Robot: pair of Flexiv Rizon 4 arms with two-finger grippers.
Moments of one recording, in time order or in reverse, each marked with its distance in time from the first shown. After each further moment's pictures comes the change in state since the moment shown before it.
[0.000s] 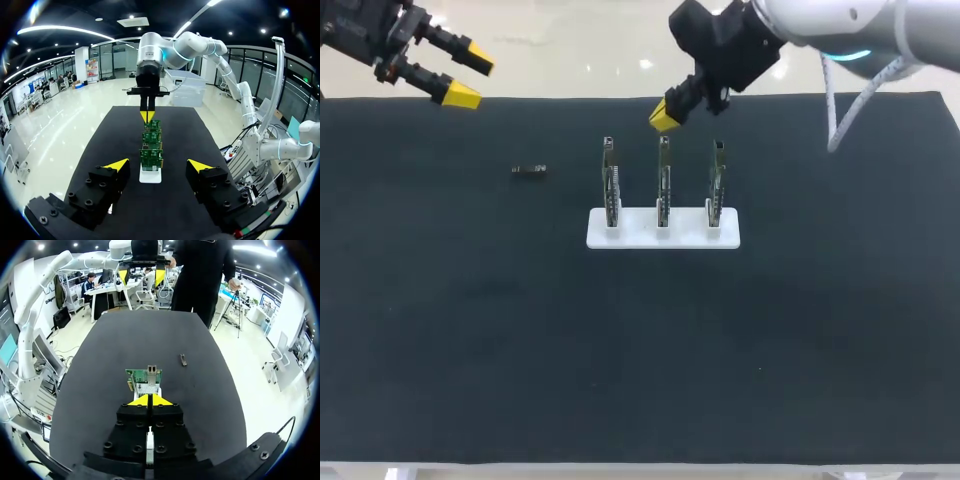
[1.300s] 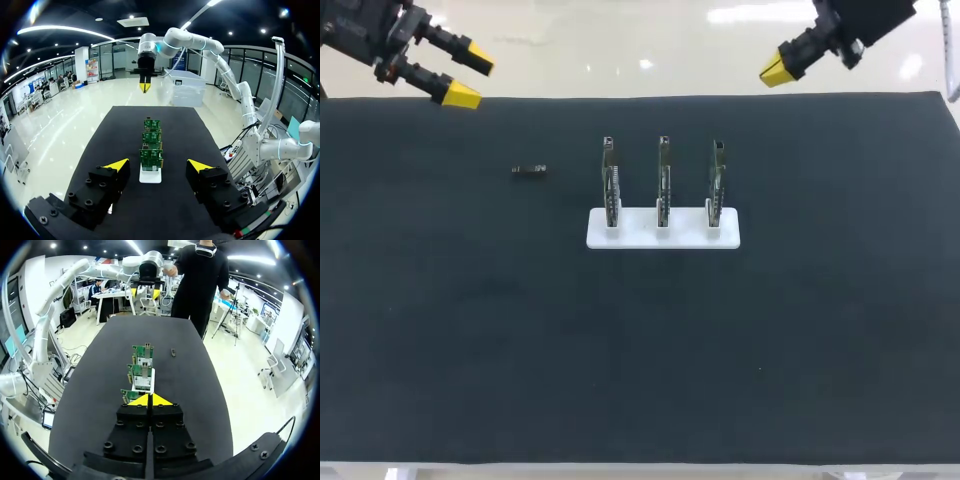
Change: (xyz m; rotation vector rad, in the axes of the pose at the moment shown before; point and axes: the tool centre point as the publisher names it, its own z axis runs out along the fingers) left arm 0.000 0.000 0.000 0.000 0.000 0.000; right arm 0.072 -0.014 -0.125 -0.013 -0.079 -0.065
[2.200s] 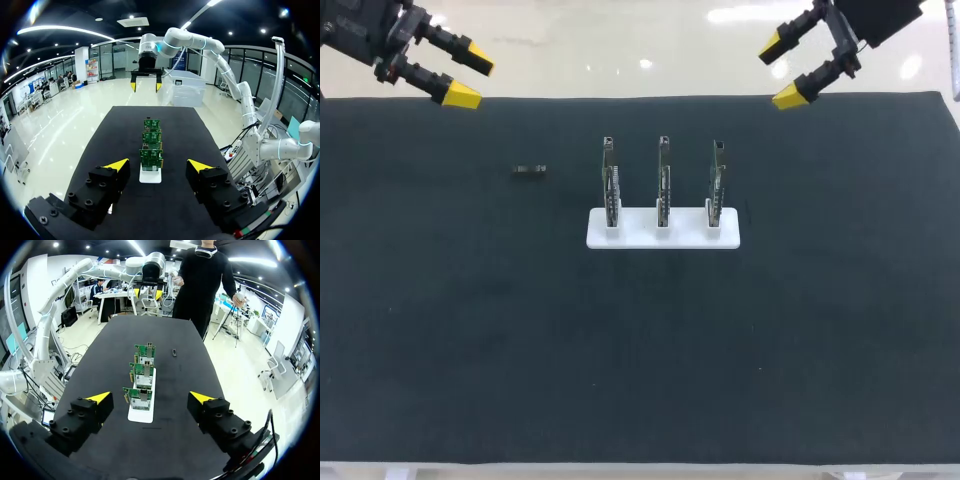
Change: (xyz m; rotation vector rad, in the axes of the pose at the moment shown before) left arm 0.000 0.000 0.000 0.000 0.000 0.000; right arm 0.001 0.001 -0.004 0.002 -0.001 -0.006
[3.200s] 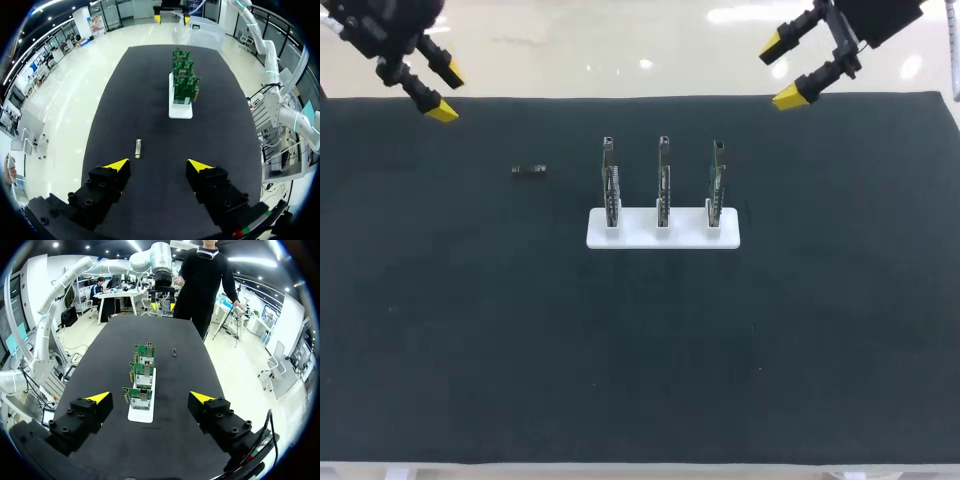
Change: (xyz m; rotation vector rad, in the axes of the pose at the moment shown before) left arm 0.104 0.076 -0.025 -0.139 0.564 -0.009; right arm 0.000 0.000 0.000 0.000 -0.001 0.000
